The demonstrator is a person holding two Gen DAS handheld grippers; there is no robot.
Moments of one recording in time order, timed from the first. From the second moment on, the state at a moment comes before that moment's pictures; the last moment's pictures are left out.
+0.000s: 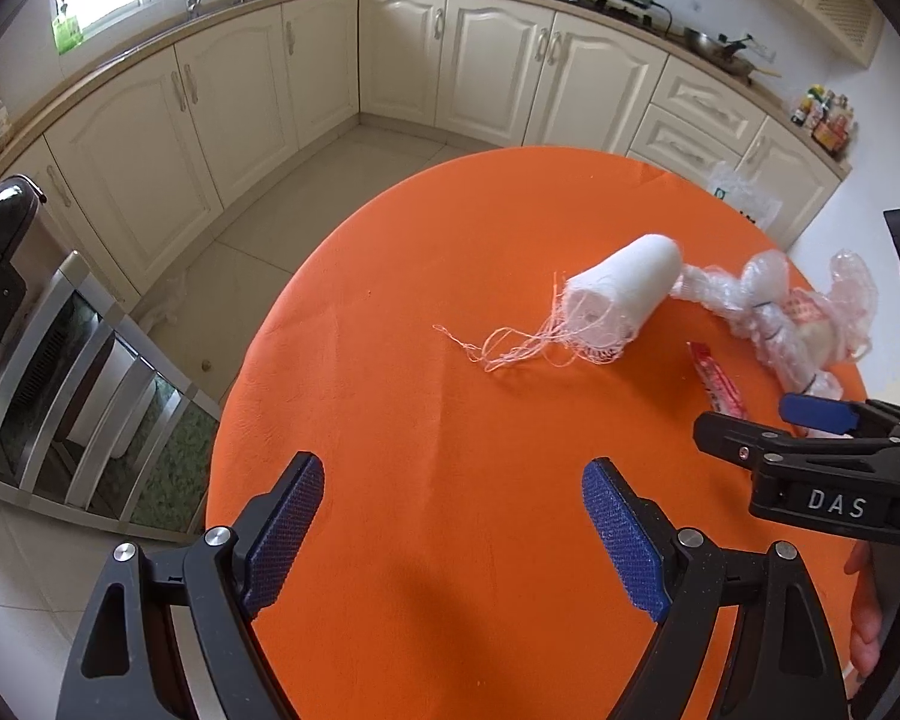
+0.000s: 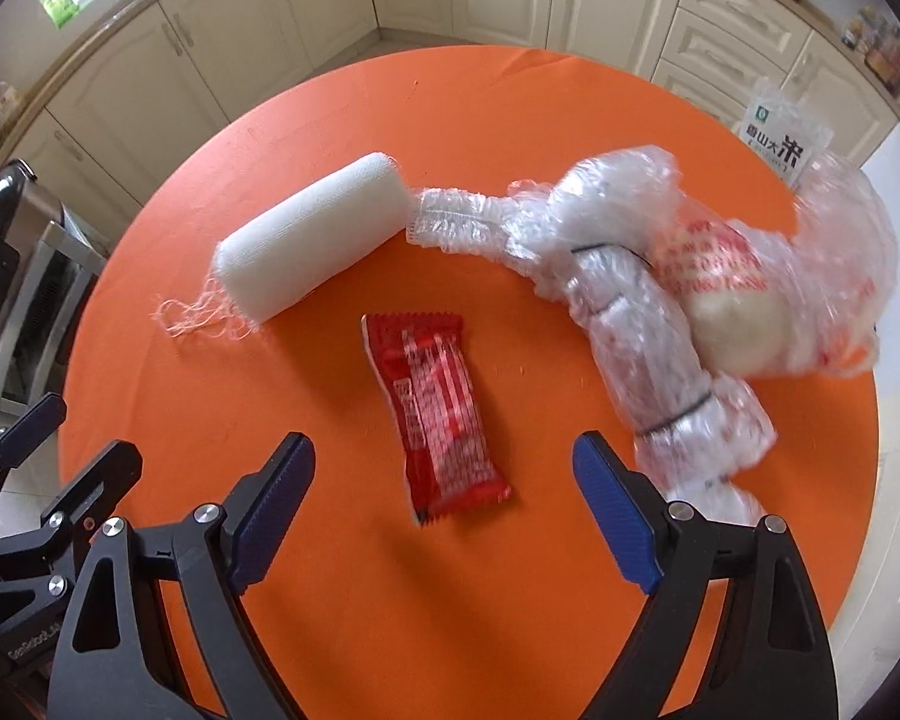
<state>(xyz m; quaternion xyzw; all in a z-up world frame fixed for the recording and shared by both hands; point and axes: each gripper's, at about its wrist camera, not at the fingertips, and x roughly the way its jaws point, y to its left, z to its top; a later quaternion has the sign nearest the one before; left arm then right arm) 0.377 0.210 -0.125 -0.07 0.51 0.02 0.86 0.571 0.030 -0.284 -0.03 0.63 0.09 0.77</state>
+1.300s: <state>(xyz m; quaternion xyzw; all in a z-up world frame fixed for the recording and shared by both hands) 0.509 0.125 -0.157 0.06 0.52 -0.08 0.85 0.587 -0.038 -0.286 0.07 0.63 0.12 0.77</state>
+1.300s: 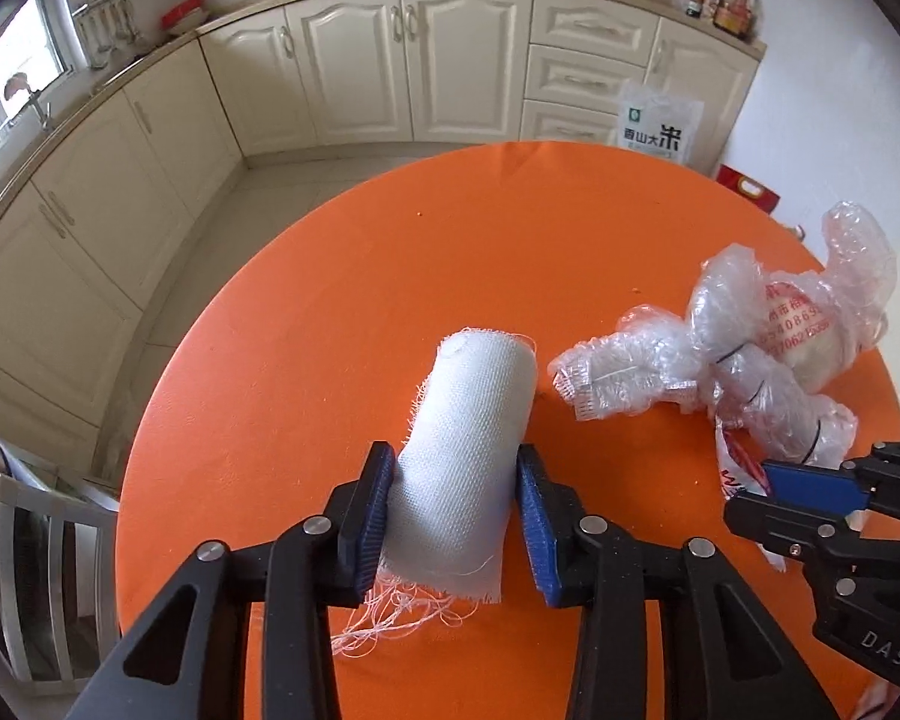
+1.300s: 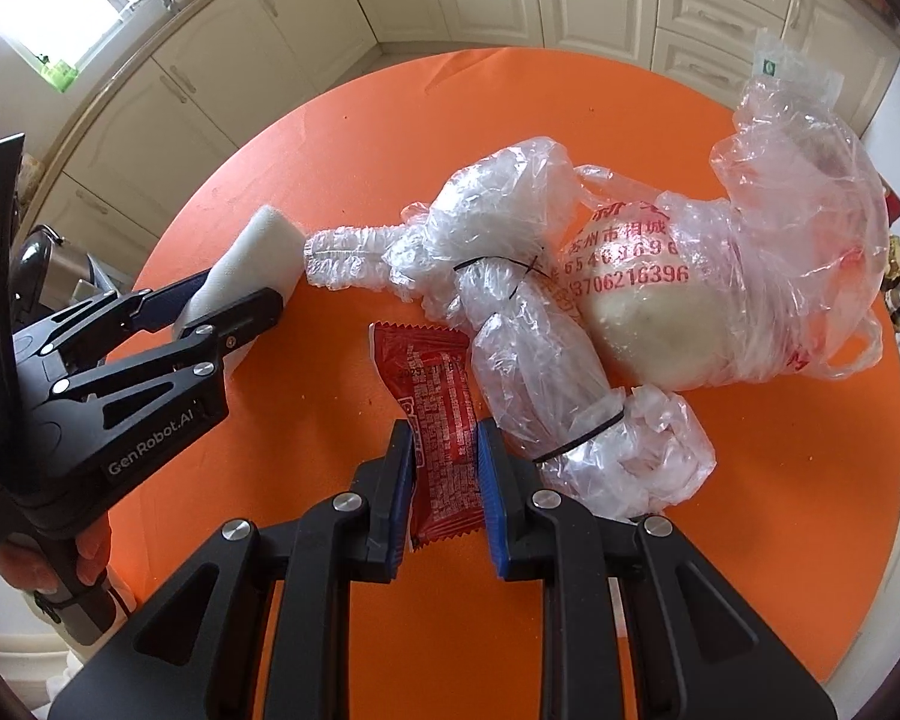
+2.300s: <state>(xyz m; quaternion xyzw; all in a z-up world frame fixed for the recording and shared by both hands) 0.333 0.038 -0.068 0.07 0.44 -0.14 0.88 0.454 -0.142 -0.172 0.12 0.55 0.04 0.83</state>
